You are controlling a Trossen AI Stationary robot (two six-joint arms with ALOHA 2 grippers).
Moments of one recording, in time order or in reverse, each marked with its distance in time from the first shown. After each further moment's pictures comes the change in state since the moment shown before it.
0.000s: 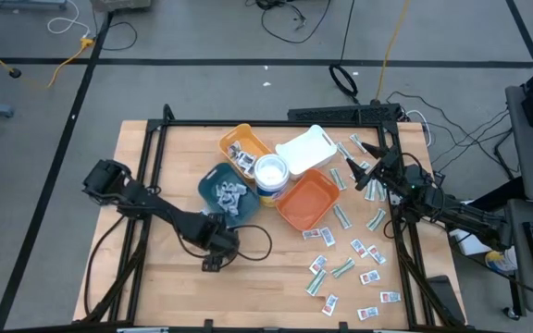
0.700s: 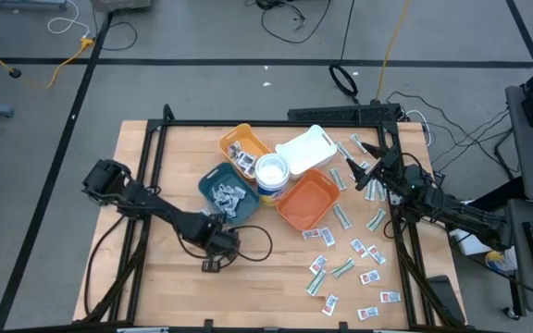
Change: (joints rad) left arm -0.009 -0.003 -0.001 0.002 0.044 -0.008; right arm 0.000 0.000 0.000 0.000 0.000 0.000
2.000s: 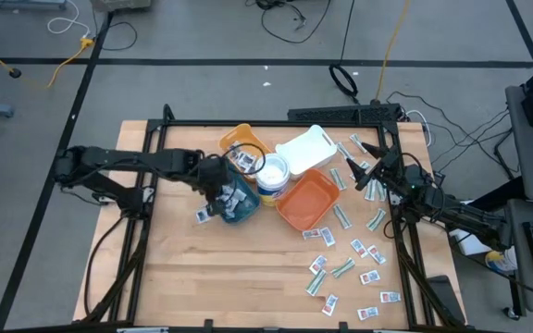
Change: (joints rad) left arm 0.509 -0.352 0.097 -0.252 -0.013 0.127; right arm 0.000 0.000 0.000 0.000 0.000 0.000
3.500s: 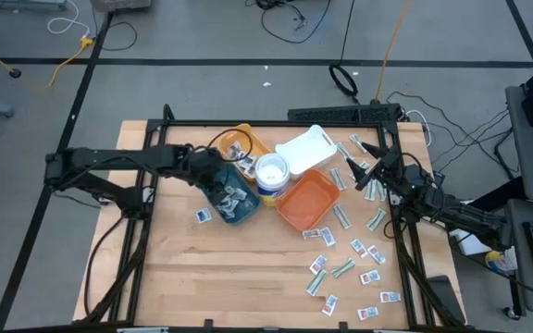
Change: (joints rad) left arm 0.063 -0.102 -0.058 0.041 -0.053 -0.229; right arm 0.000 0.000 0.000 0.000 0.000 0.000
